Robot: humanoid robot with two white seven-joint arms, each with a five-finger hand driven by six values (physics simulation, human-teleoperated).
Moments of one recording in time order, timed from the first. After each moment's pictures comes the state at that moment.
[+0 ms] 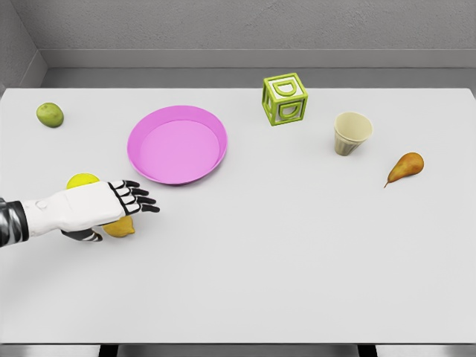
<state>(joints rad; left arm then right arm) -0.16 0.88 -0.32 -1.75 -0.55 -0.61 -0.50 0.08 0.00 0.00 0.05 0.15 -0.25 0.00</state>
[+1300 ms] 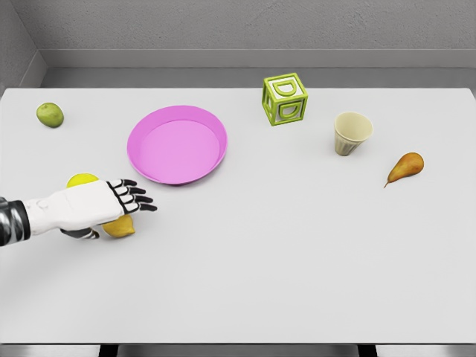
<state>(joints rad) -0.17 0.86 -0.31 -1.74 -0.62 -0.61 -0.50 0.08 0.00 0.00 0.05 0.15 -0.25 0.00</state>
